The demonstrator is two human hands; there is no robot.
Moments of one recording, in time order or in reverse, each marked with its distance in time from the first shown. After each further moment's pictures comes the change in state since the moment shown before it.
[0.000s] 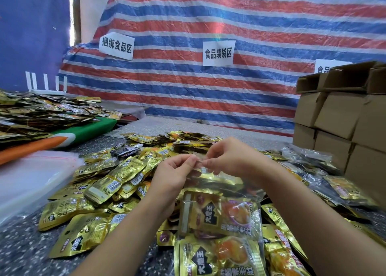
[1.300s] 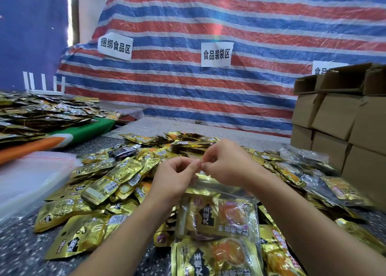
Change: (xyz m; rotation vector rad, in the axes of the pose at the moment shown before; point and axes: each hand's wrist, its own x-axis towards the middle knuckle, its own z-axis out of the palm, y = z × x) left_hand -0.003 -0.001 0.007 0.167 0.069 0.078; right_hand -0.008 -0.001 0.009 -0.209 0.129 -0.086
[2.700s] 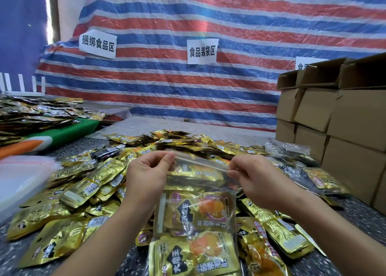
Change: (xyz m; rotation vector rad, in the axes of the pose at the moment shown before) left_hand -0.003 0.000 0.003 -0.074 0.210 0.070; right_hand -0.057 0.086 -0.020 -0.122 0.103 -0.130
